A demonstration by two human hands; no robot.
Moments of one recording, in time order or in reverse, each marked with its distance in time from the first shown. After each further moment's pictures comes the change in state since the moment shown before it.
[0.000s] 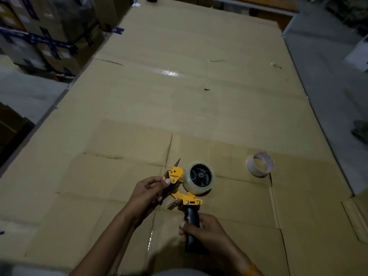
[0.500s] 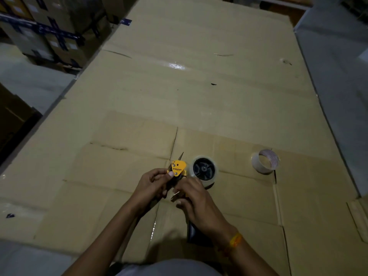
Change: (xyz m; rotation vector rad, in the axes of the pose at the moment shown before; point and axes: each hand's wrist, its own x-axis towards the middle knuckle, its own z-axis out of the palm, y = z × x) left_hand -0.003 0.001 0.008 0.021 0.055 0.041; right_hand 0.017 -0.042 0.011 -0.791 0.061 -0.931
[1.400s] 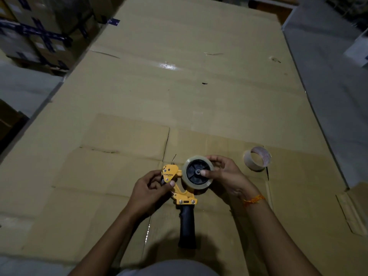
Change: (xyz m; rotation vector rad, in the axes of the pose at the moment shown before) left_hand -0.010 -0.005 0.012 0.058 0.005 0.040; right_hand 0.031 0.088 -0.082 0.828 0.111 0.692
